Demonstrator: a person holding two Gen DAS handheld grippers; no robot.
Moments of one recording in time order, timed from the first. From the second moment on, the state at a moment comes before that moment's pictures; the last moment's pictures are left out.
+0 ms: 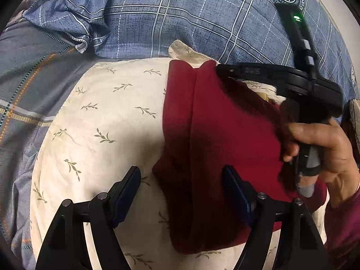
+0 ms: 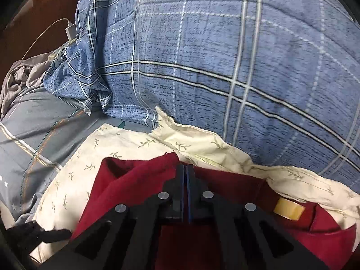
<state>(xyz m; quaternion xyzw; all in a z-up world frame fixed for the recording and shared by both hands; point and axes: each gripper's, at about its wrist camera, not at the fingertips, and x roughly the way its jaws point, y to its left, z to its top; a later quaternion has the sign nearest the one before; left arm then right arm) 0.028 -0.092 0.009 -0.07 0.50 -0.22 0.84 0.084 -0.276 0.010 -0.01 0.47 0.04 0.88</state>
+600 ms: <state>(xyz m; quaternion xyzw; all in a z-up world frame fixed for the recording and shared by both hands) 0.025 -0.094 0.010 -0.07 0.49 -0.21 0.84 0.081 -0.281 0.019 0.19 0.50 0.07 0.84</state>
